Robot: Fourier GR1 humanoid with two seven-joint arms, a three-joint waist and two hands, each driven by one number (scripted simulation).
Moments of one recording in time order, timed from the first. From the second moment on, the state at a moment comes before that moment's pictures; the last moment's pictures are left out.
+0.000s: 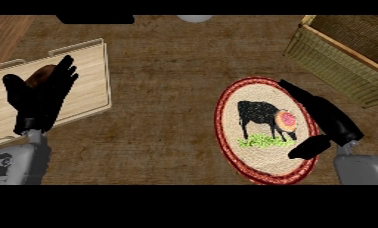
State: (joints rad) left arm -0.21 0.27 0.16 -1.41 0.06 -0.06 0.24; right arm -0.14 -0.31 -0.01 -1.46 0.68 0.40 -0.08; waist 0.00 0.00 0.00
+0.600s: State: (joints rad) left arm -0.23 0.24 0.17 -1.36 0.03 -0.06 0.21; right arm -0.16 -0.29 0.07 -1.36 0.84 0.31 -0.15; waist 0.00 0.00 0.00
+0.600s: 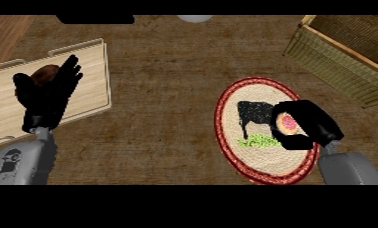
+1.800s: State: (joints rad) left arm -0.29 0.24 0.15 -1.34 0.03 -0.08 0.23; right arm -0.84 0.00 0.44 -1.31 0.71 -0.34 0.97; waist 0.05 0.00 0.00
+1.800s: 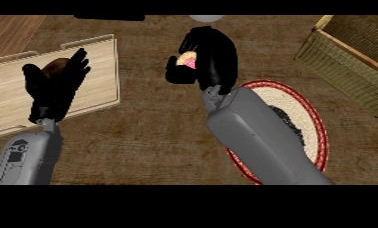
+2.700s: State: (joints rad) left arm -0.22 0.25 0.18 -1.38 0.04 -0.08 0.22; right arm -1.31 -0.05 0.20 -1.16 0.98 -0.29 1.12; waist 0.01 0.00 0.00
